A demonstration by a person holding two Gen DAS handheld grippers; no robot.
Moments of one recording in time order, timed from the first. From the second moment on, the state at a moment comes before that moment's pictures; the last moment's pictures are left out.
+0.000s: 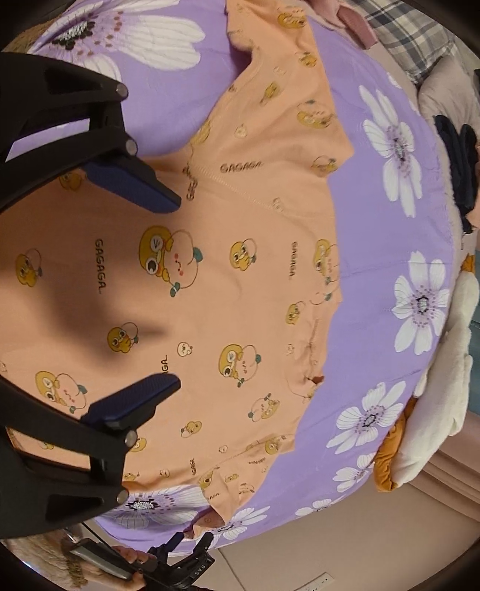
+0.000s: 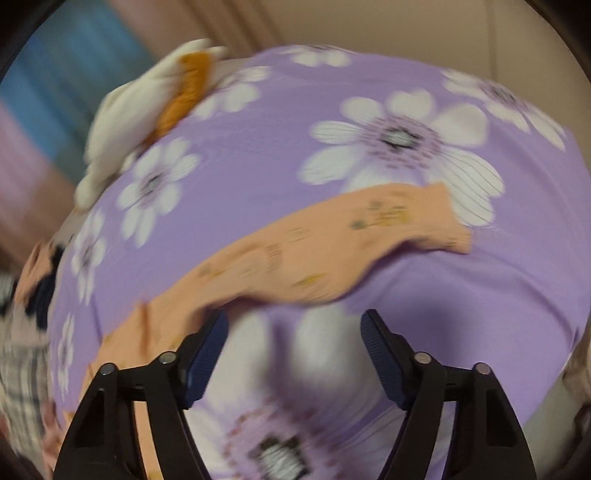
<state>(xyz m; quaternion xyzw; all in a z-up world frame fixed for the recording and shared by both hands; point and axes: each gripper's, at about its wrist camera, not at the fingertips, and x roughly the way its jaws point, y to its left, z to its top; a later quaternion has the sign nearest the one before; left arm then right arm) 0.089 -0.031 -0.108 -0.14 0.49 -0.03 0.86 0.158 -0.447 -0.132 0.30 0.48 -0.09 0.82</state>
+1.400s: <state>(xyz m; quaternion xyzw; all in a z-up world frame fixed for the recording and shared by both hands) 0.105 -0.036 -0.127 -0.15 0.52 -0.01 0.84 0.228 -0.536 -0.097 0.25 0.38 -0.17 0.87</state>
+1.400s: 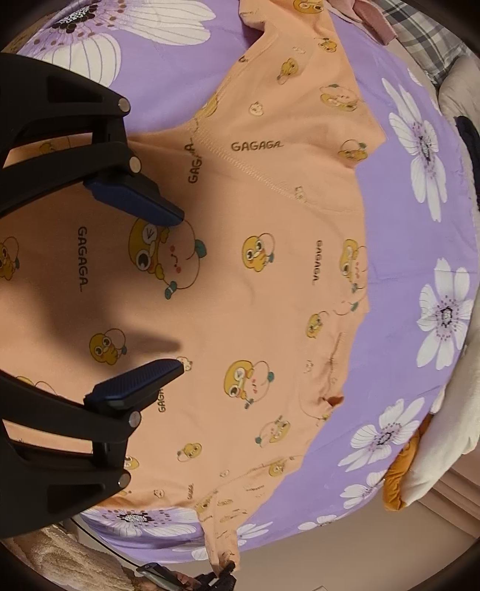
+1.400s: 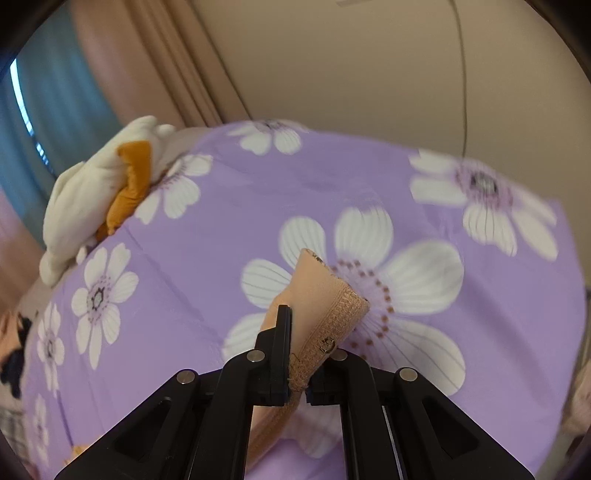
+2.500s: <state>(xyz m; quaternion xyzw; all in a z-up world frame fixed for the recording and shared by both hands) 0.074 -0.005 -0.089 -0.16 0.46 0.01 0.87 0.236 -0.289 -0.026 0.05 0.39 0.08 0.92</state>
